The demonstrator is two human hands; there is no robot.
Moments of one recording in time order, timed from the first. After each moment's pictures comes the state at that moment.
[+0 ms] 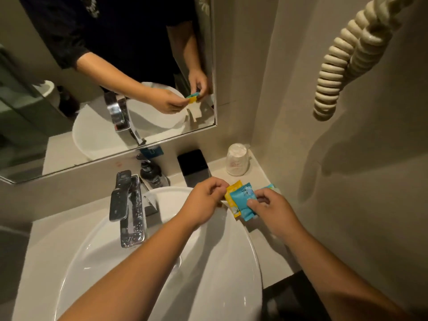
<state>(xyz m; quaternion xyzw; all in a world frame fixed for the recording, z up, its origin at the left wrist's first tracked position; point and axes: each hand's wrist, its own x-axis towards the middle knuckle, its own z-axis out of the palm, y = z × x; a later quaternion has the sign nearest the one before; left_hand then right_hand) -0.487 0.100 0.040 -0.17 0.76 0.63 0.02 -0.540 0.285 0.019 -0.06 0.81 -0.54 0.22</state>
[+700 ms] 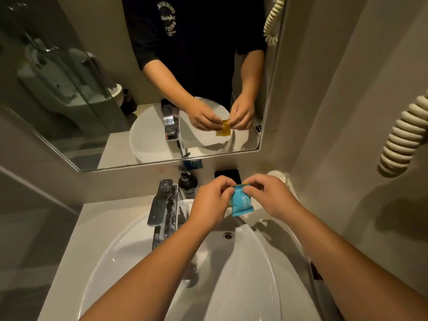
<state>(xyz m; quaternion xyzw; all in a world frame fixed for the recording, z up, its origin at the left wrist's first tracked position) -0.487 0.057 0.079 -0.26 0.84 0.45 -0.13 -0.604 0.184 0.074 -0.32 0.81 -0.44 0.25</state>
